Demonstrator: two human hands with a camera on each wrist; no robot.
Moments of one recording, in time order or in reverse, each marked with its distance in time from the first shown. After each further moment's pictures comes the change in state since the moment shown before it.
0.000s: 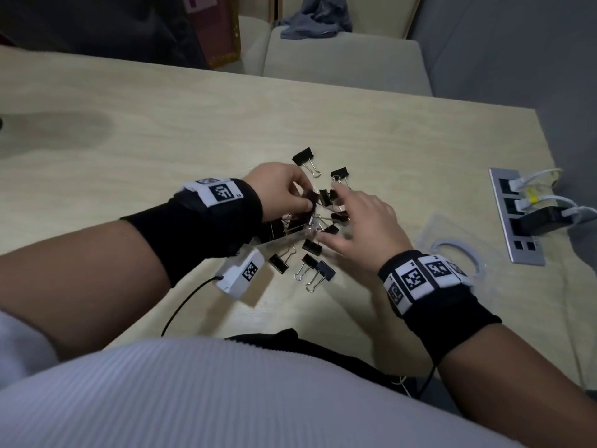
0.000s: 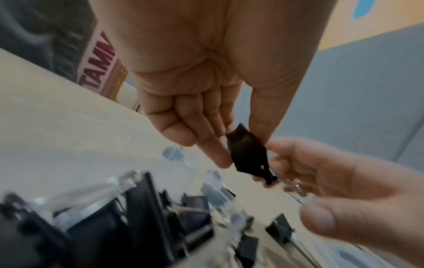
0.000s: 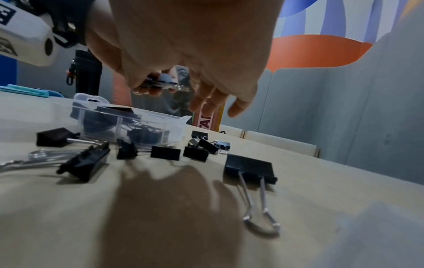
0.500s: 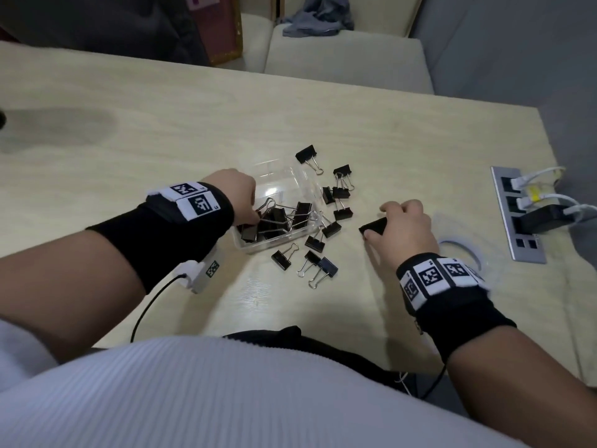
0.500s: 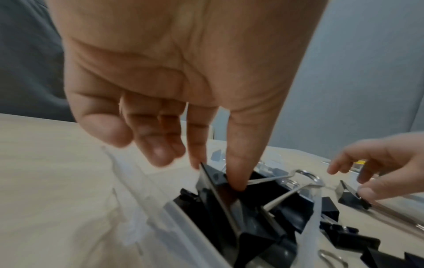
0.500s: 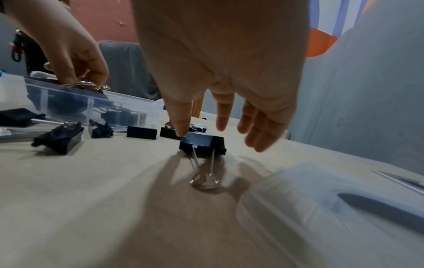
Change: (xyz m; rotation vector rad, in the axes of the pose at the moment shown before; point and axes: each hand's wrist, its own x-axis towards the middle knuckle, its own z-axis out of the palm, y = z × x) left_hand -0.006 -0.050 -0.011 0.569 -0.088 -0.234; right_hand -0.013 0.031 0.000 -0.067 -0.073 0.507
